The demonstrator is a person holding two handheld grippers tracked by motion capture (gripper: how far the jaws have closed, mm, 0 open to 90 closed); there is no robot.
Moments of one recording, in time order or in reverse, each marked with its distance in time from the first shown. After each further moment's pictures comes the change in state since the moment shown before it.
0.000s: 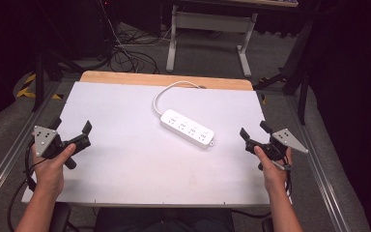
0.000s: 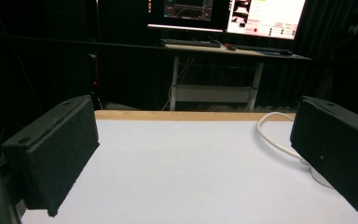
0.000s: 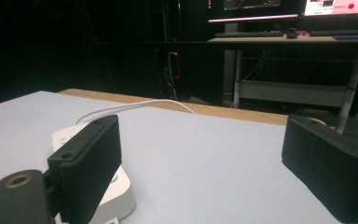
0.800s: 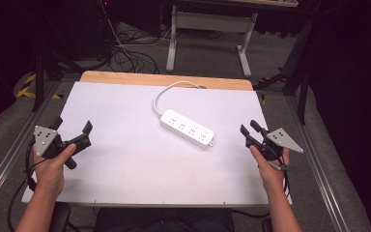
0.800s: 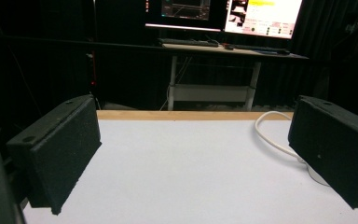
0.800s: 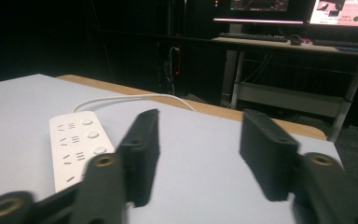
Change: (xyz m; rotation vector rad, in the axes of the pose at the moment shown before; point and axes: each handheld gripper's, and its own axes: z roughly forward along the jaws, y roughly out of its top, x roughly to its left) left arm -0.001 0.000 0.000 0.002 -0.011 0.003; right arm 0.007 0.001 0.004 0.015 0.020 -0.099
